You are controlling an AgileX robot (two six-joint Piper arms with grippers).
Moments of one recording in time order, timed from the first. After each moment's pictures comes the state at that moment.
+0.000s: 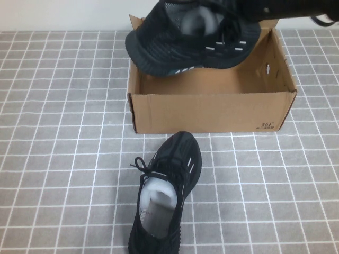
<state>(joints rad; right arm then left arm) 0.48 1.67 -1.66 0.11 0.55 0.31 -0.07 -0.01 0.03 0.03 0.38 -0.10</state>
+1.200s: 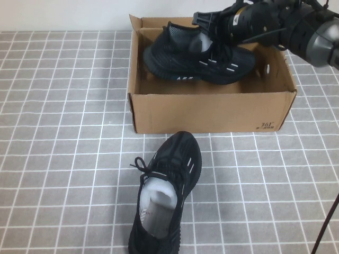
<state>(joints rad) 0.41 2.12 -1.94 -0.06 0.48 0.62 -0.07 -0.01 0.03 0.03 0.38 -0.10</state>
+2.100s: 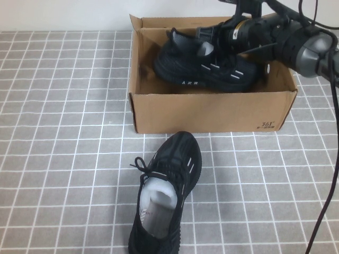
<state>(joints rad) 0.38 2.21 -1.95 -0.14 0.36 0.58 -0.07 -0.01 0.03 0.03 0.38 -0.10</state>
